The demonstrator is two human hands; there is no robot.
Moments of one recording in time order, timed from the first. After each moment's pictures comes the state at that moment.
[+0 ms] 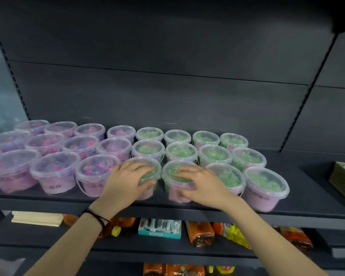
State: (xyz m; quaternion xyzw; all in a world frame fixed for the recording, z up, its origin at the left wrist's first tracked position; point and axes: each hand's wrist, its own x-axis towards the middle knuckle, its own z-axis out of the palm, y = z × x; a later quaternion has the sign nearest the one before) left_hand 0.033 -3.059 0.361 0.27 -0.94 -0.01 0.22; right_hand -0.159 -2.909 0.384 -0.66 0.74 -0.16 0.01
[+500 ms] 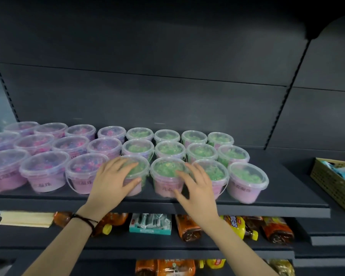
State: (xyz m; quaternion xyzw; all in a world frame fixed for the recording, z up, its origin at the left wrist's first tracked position) left_hand 0.041 -3.051 0.348 0.31 -0.91 0.01 0.26; right_hand -0.146 -2.874 0.329 -0.55 0.76 -0.30 -0.17
